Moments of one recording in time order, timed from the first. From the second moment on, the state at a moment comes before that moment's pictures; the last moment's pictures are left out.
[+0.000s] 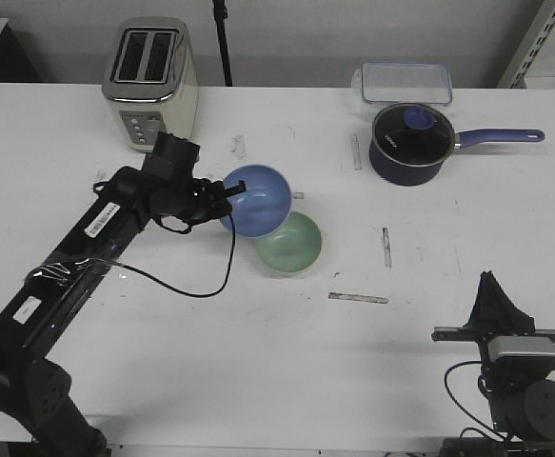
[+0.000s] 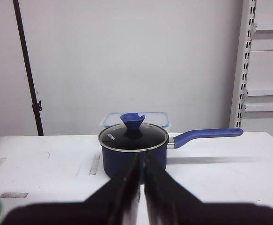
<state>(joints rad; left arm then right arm) -0.40 1.76 1.71 -0.78 0.22 -0.60 0.03 0.24 0.44 -0.12 0.01 0.04</state>
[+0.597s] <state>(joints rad) -0.54 1.89 1.73 -0.77 0.15 -0.62 0.03 0.24 0.44 -0.12 0.01 0.04</state>
